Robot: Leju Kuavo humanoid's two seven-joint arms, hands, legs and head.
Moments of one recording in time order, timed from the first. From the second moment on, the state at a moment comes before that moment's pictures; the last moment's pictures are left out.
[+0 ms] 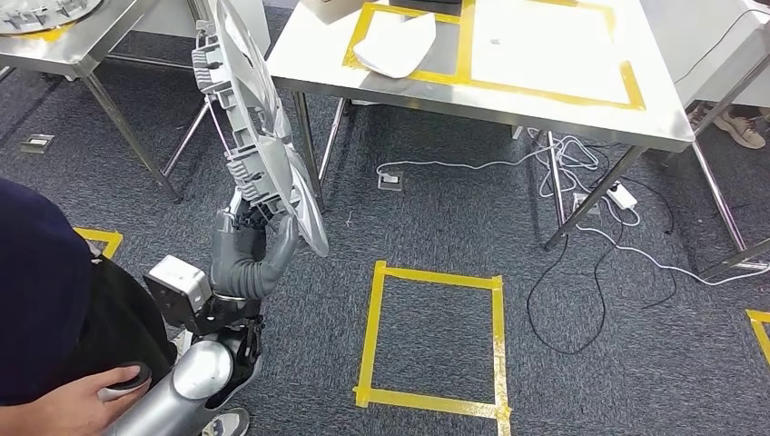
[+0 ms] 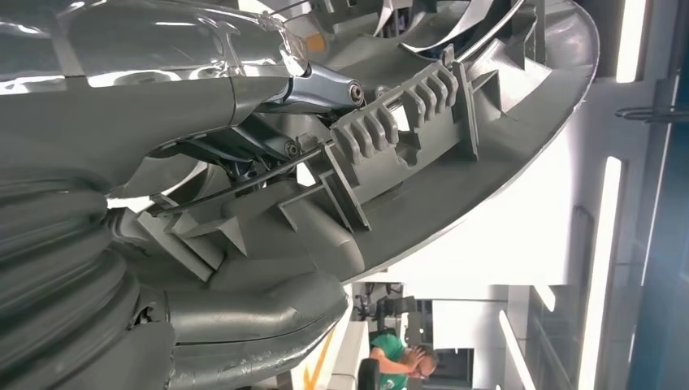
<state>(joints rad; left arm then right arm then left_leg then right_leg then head) -0.12 0.27 -0.52 -1.90 0.06 0.51 -0.45 -0.18 -0.03 0.99 -0.23 -0.51 -0.33 -0.24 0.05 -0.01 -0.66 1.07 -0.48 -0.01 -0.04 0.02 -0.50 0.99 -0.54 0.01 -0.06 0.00</state>
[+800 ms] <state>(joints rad) -0.12 0.28 -0.53 -1.90 0.06 0.51 -0.43 -0.19 -0.02 0.99 -0.23 -0.50 -0.33 -0.22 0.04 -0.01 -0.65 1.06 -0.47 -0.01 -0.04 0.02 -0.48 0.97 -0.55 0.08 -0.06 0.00</state>
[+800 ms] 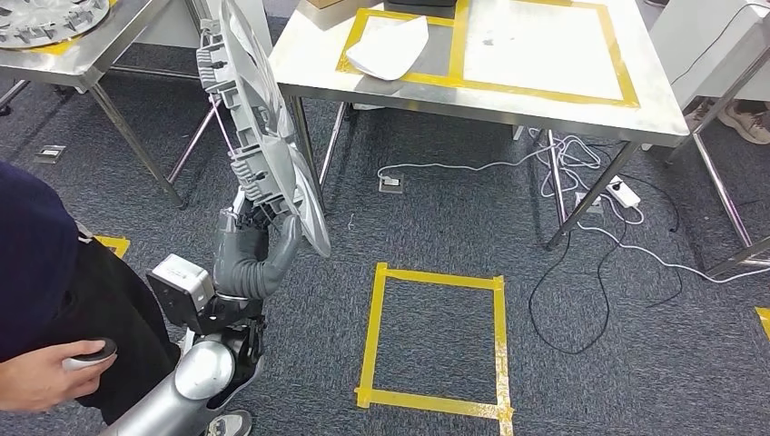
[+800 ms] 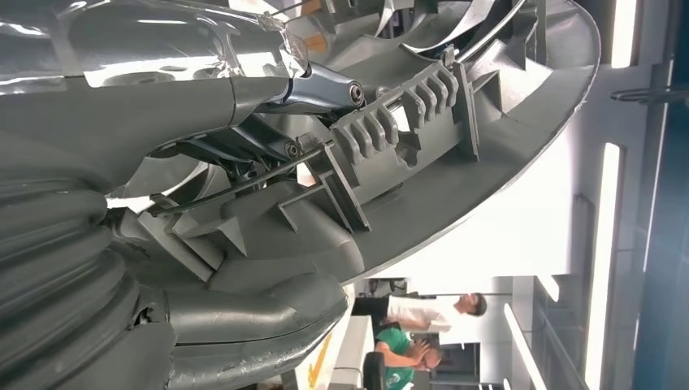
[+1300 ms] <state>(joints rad) -0.13 0.28 -0.52 -1.91 0.07 0.51 -0.41 -0.20 -0.02 0.99 -0.23 -0.49 -0.33 -0.22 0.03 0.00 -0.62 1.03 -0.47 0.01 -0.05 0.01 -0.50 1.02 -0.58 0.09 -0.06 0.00</state>
